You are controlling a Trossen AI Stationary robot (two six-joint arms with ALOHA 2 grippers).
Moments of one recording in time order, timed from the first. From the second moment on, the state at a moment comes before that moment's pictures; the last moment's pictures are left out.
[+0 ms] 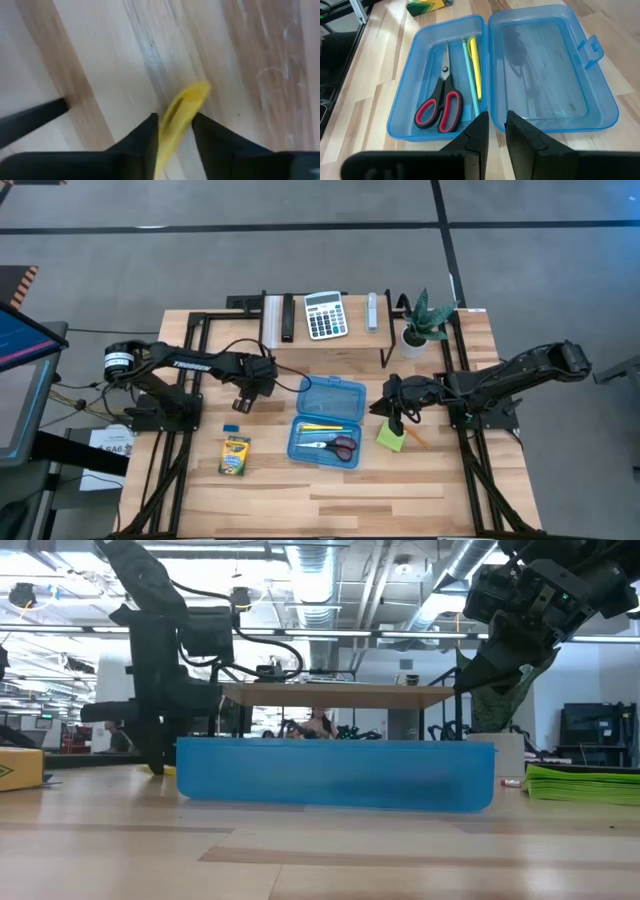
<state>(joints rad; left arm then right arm) 0.26 1.53 0.69 -0.60 -0.09 0.58 0.10 1.07 0.44 0.04 0.03 0.39</state>
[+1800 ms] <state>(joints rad) 0.08 1.54 0.74 -0.65 -0.02 0.14 0.10 1.07 0.44 0.04 0.03 0.39</state>
